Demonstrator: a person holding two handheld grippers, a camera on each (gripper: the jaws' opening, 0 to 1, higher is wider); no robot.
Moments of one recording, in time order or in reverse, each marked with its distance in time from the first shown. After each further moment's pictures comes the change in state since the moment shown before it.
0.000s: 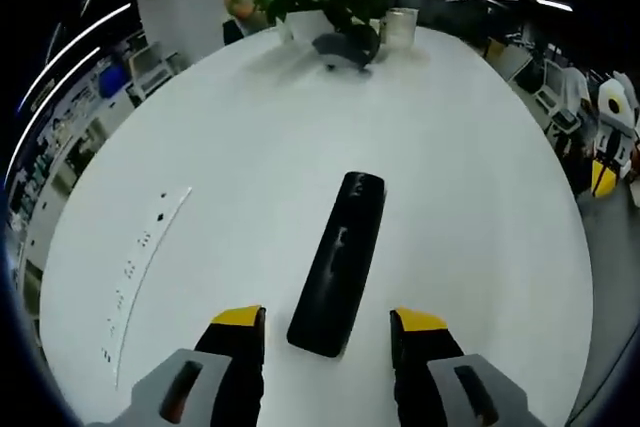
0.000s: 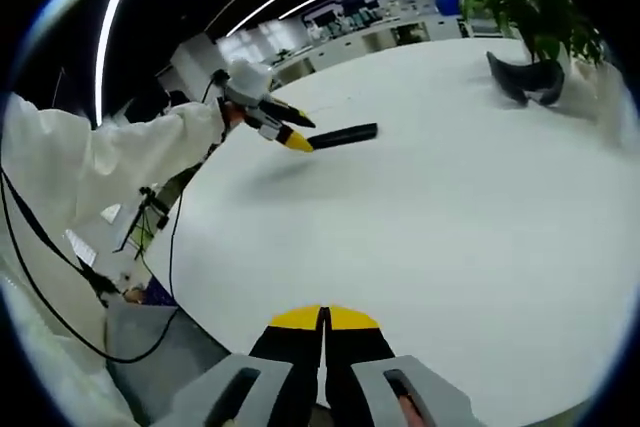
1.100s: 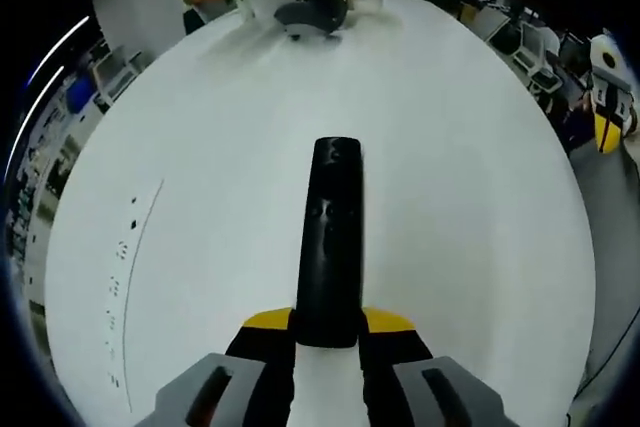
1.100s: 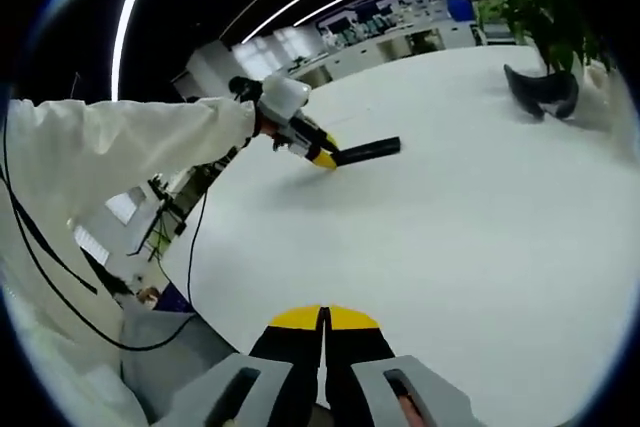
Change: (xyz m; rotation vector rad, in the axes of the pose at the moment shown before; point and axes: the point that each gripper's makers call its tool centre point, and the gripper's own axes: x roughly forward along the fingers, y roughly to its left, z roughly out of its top) left arm 0.005 -0.009 -0.012 0.117 0.120 -0.048; right arm -0.008 0.022 0.015 -0.029 -0.040 0.065
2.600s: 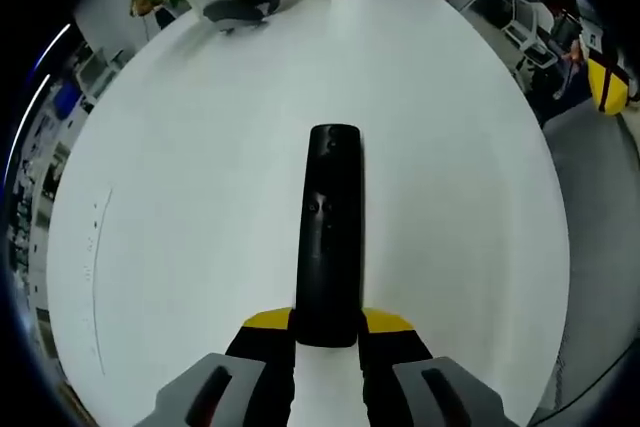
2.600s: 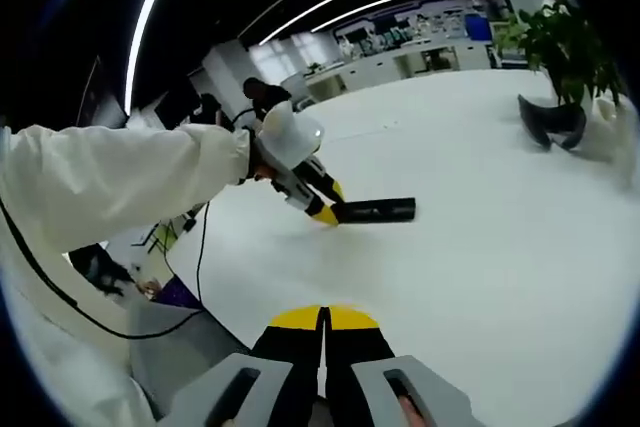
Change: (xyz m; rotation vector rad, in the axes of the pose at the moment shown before) left arm -0.001 -0.114 -0.007 0.046 0.105 -0.009; right arm -0.015 0.024 0.009 -0.079 -0.033 0.021
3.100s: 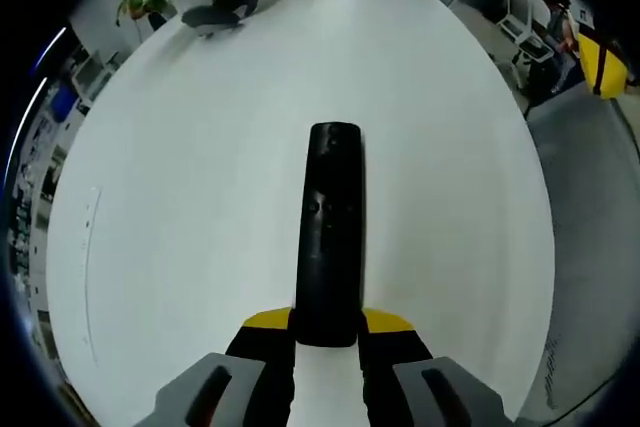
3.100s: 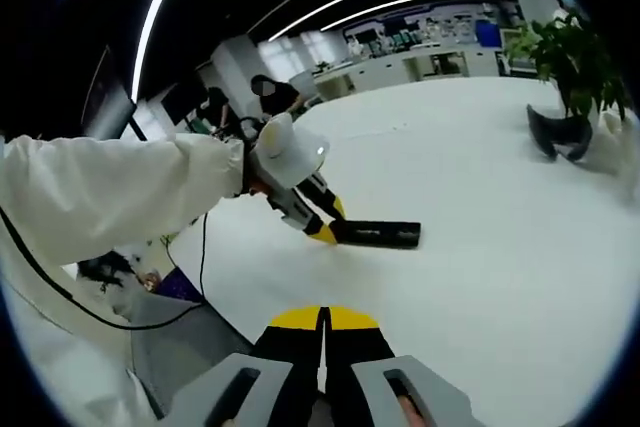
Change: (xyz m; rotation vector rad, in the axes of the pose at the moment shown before) left arm -0.002 -0.044 -0.003 0.011 0.007 -0.002; right arm 0.000 0.010 -0.003 -0.047 0.019 0.008
